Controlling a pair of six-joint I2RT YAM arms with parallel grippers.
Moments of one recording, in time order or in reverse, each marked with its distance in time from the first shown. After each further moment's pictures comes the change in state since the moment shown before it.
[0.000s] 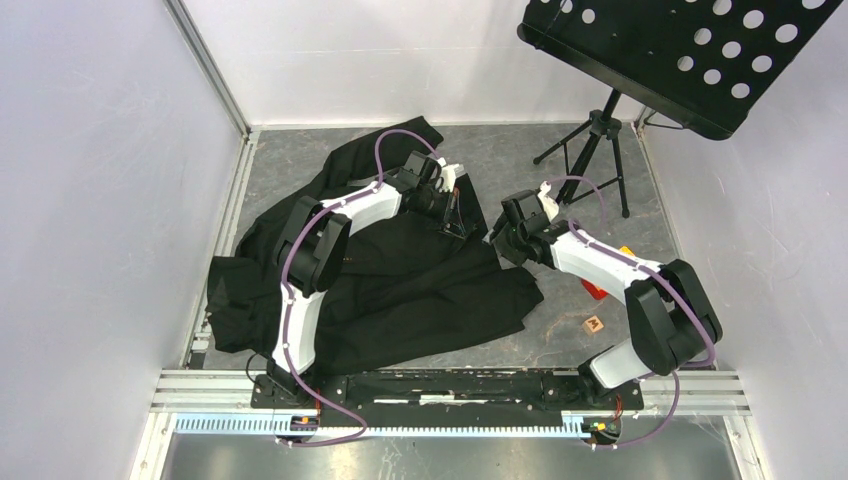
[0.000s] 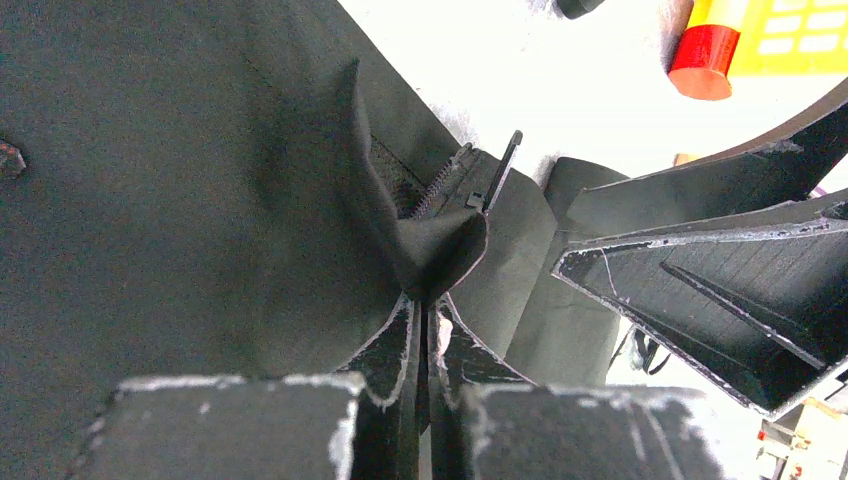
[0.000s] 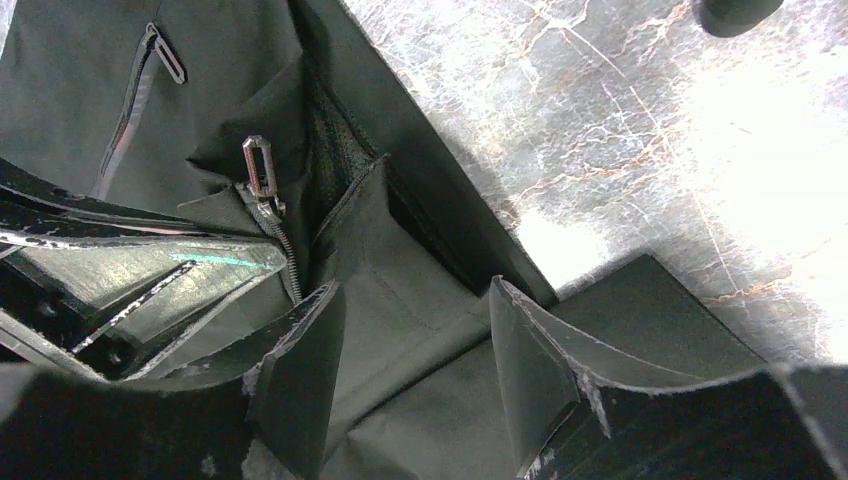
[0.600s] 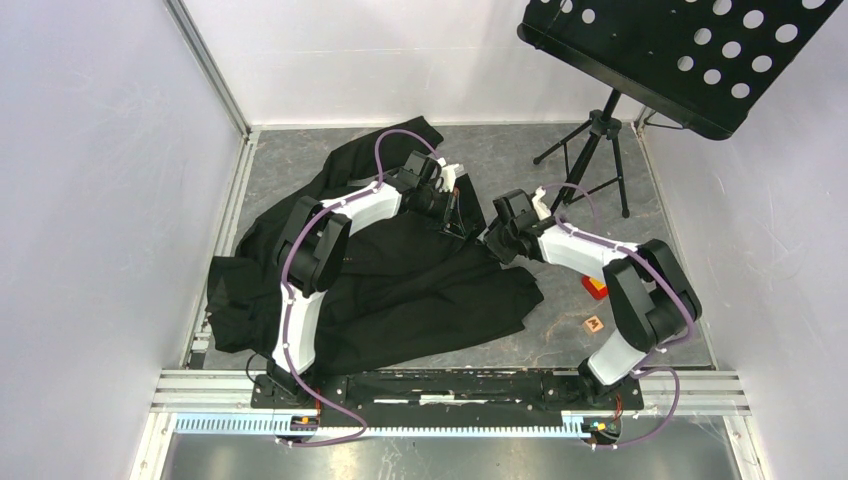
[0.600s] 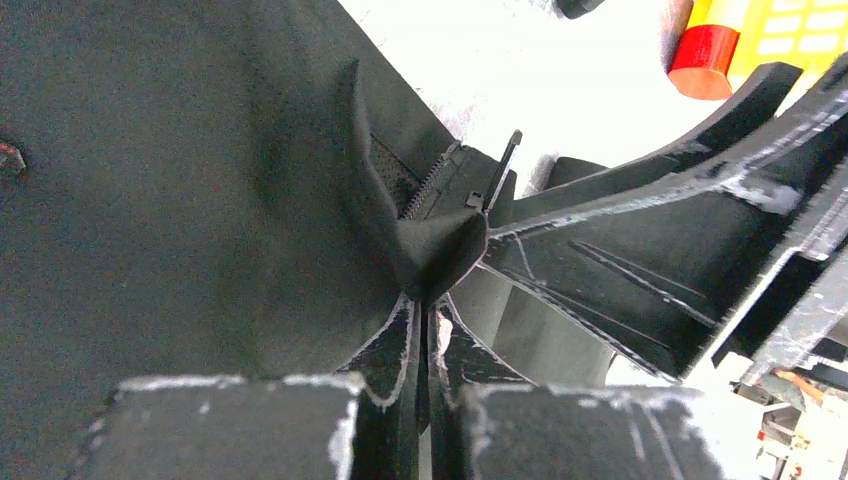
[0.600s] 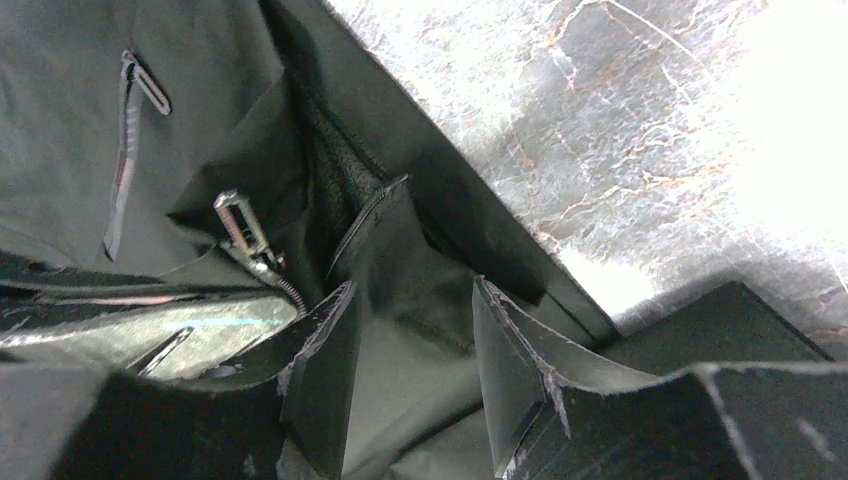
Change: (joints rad) left arm 0.000 0.000 0.000 0.000 0.000 0.000; right arm -0.002 0.116 0.037 0.045 -0.045 0.130
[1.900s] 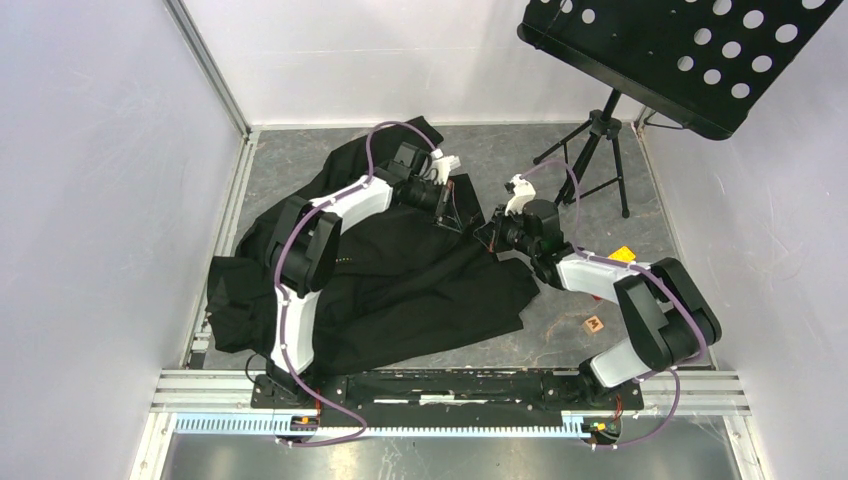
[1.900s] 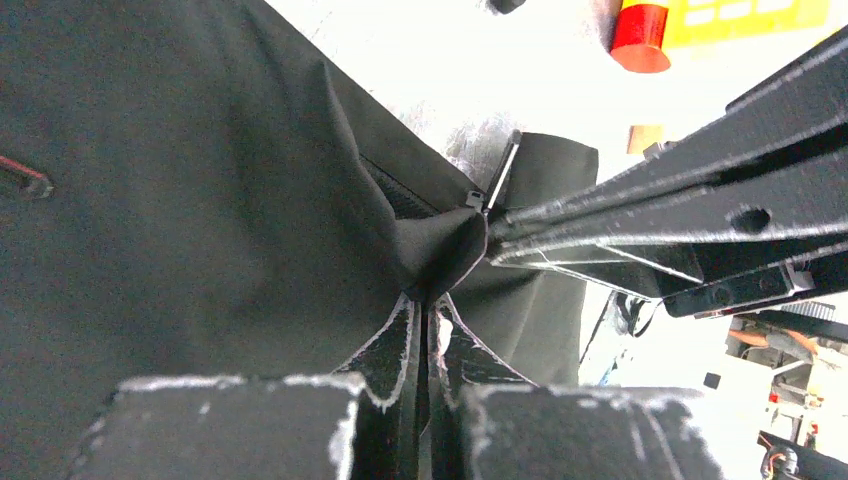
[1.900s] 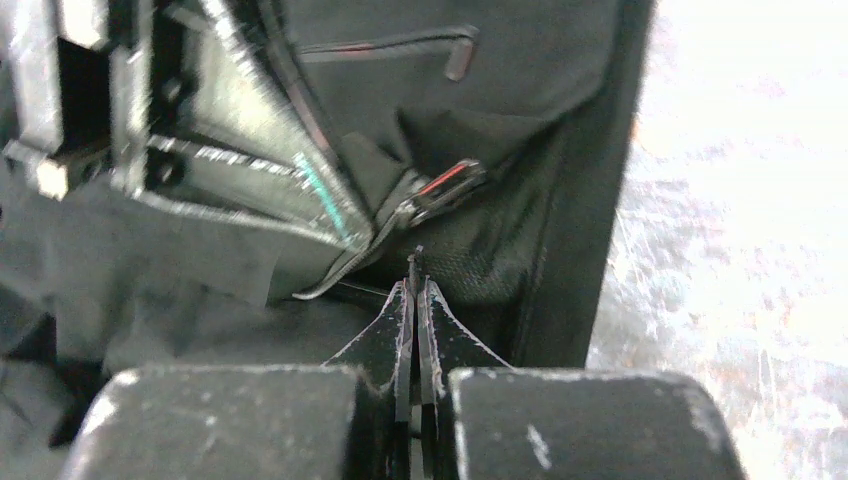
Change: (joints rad) left arm 0.040 -0.026 0.015 -0.030 0.110 0.078; right arm -0.070 -0.094 -0.285 0.698 -0.350 -0.738
